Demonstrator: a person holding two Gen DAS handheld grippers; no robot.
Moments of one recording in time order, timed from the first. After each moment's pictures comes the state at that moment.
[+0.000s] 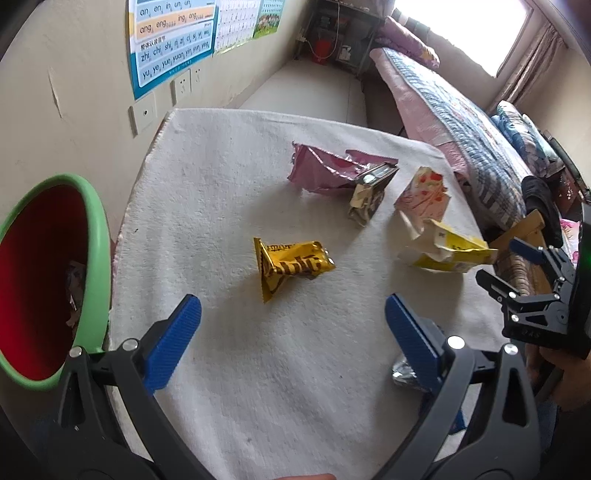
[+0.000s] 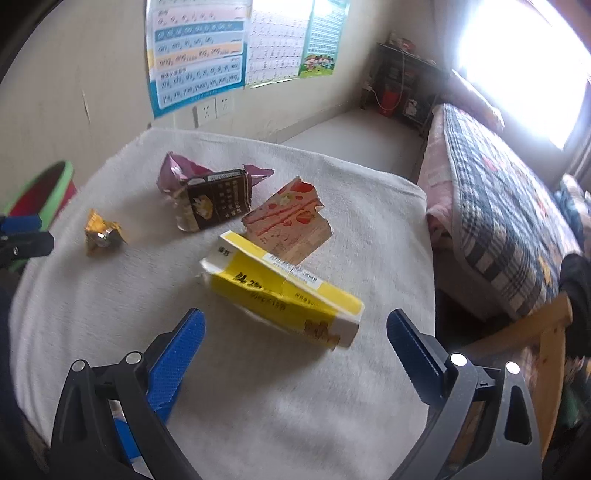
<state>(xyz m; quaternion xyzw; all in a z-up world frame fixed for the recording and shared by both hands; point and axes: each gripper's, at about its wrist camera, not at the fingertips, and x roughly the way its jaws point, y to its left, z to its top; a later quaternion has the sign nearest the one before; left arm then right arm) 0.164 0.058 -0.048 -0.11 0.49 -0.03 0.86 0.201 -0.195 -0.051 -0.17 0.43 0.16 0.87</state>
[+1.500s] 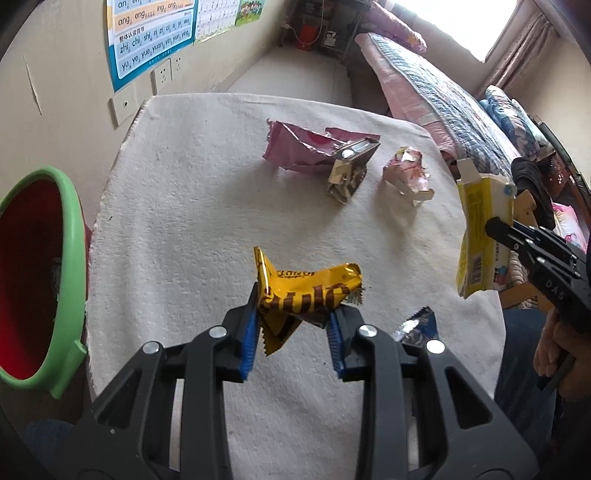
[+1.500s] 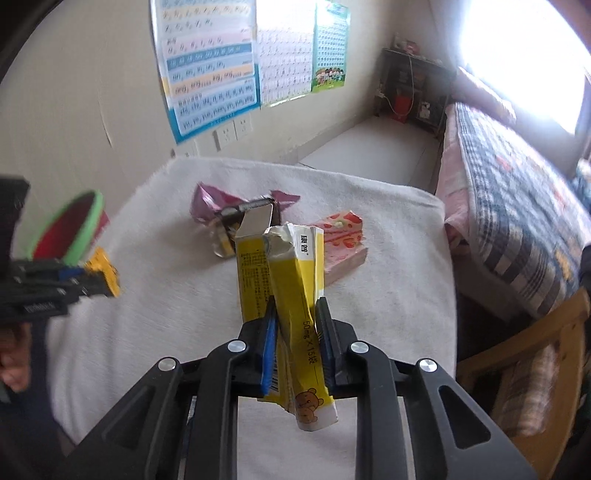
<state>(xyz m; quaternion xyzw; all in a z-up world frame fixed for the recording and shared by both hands) 0.157 0.043 -0.053 -0.10 0.51 -0.07 0.85 0.190 -0.197 -0.020 -0.08 0.43 0.21 0.88</state>
